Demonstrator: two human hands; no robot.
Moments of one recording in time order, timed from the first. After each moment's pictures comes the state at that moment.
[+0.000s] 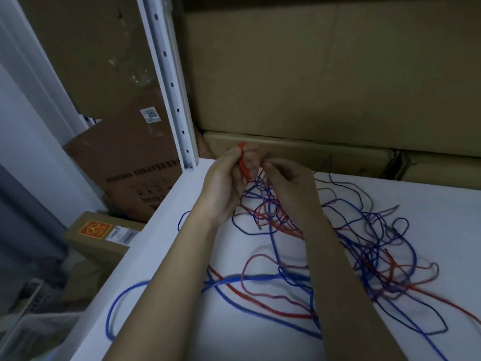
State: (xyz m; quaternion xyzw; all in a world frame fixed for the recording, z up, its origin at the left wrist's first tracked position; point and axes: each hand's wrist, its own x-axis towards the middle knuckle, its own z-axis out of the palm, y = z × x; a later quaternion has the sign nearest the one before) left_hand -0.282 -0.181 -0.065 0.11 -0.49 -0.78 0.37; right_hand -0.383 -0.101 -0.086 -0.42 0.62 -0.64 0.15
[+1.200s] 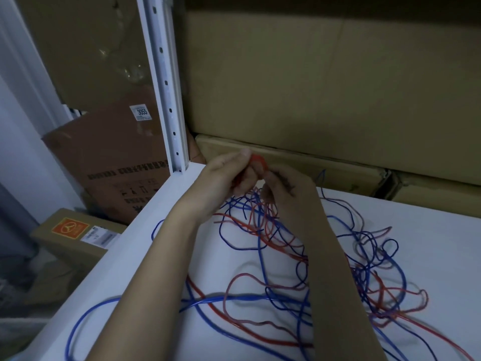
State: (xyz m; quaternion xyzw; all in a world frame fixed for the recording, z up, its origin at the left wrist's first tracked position) left_hand -0.282 -0.196 -0.058 0.09 -0.66 -0.68 0.31; right_hand -0.392 -0.092 -0.072 -0.51 0.65 -0.56 0.11
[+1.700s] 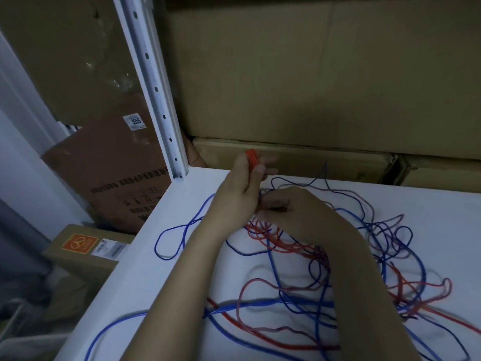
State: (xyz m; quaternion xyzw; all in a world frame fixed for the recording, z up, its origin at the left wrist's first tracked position) left_hand -0.297 -0.185 -0.078 0.17 -0.80 -0.45 0.35; right_hand -0.399 -0.085 -0.074 -0.57 0.69 -0.37 0.24
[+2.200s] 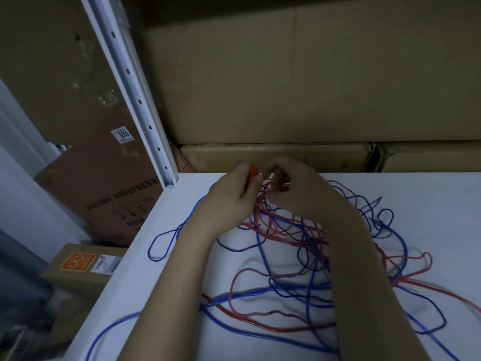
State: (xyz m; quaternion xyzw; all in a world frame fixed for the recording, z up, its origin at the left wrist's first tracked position) left_hand -0.292 -0.173 -0.072 0.19 -0.90 -0.27 0.27; right_hand -0.418 -0.067 -0.065 -0.52 0.73 -0.42 0.13
